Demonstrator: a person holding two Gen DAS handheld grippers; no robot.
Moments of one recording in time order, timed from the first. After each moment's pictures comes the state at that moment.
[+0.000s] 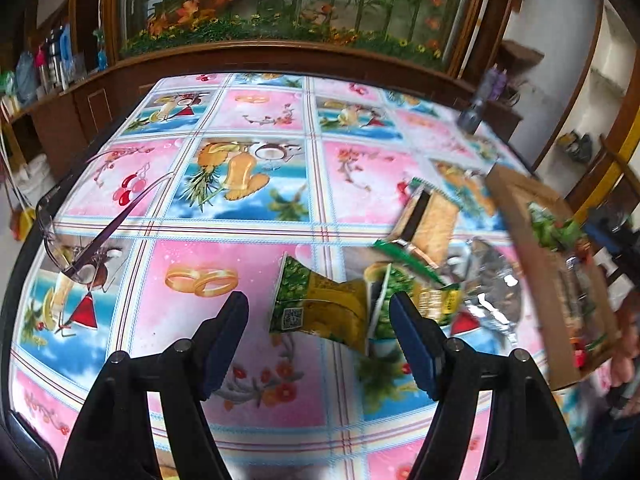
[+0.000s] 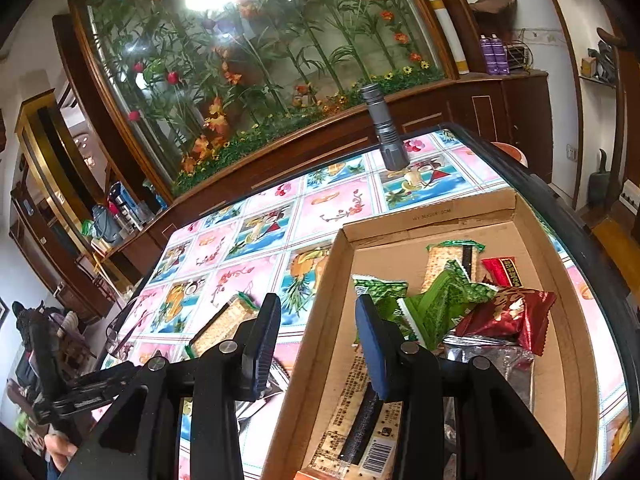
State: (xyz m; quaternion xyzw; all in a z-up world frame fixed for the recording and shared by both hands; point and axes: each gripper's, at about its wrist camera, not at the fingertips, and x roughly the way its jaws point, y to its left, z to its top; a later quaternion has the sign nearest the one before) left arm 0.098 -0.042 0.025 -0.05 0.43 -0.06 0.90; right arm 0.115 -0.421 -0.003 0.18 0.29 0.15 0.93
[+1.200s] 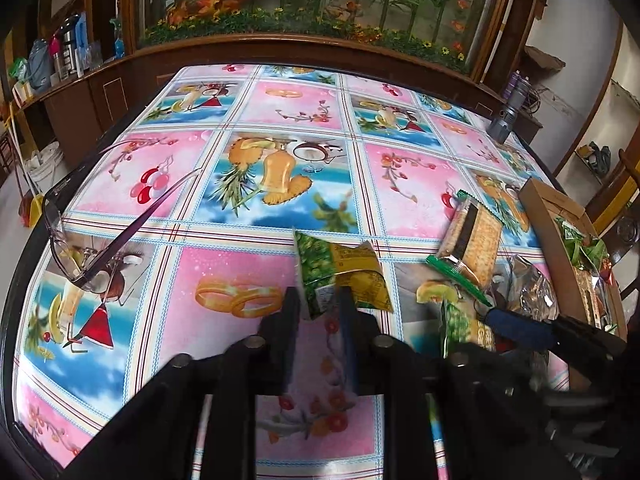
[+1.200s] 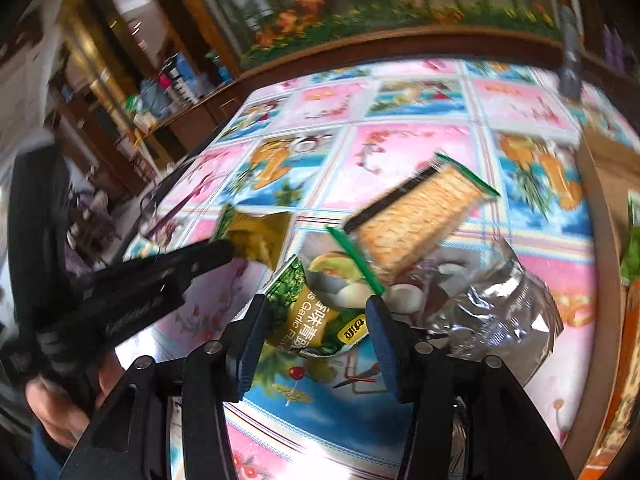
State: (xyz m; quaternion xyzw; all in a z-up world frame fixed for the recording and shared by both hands) left arm 0.119 -0.013 0.017 -0.07 0.44 -0.03 0.90; right arm 0.132 -0.215 -0.057 0.05 0.42 0.28 0.86
